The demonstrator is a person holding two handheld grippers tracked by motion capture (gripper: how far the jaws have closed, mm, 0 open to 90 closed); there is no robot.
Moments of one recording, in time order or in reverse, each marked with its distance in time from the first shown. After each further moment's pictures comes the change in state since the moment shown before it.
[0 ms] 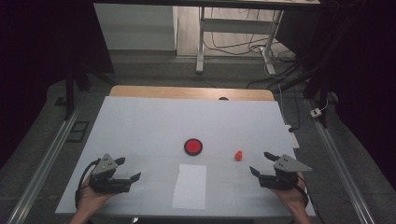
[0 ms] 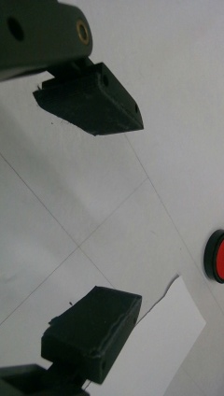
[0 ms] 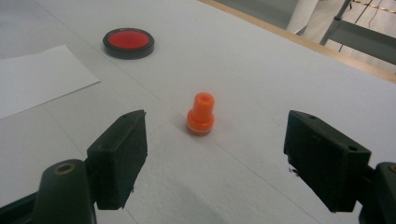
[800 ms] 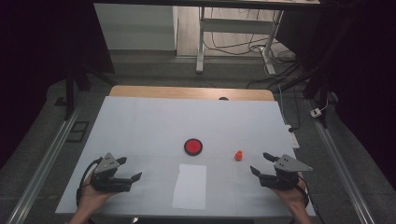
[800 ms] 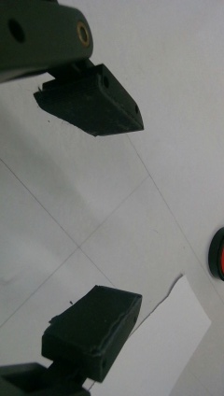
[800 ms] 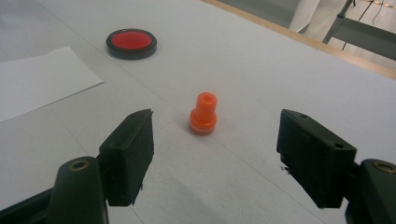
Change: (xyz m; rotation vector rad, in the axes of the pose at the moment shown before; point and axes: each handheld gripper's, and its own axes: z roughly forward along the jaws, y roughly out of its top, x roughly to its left) left arm 0.001 0.003 0.004 0.016 -0.014 0.012; right arm 0.000 0.001 -0.002 0.009 0.005 0.014
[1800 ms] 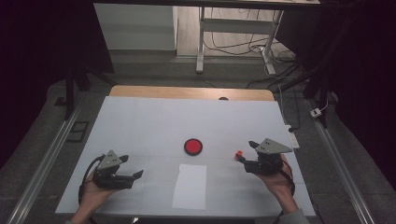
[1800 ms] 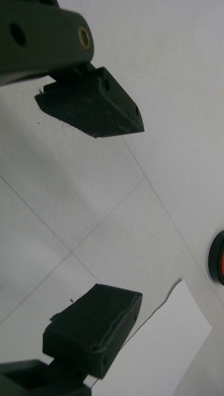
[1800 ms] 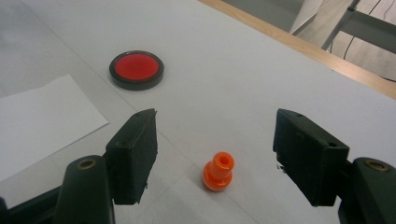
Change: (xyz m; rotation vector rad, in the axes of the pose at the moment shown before) left arm 0.003 0.005 0.006 0.018 0.002 0.002; right arm 0.014 0.058 0.036 0.078 0.005 -0.028
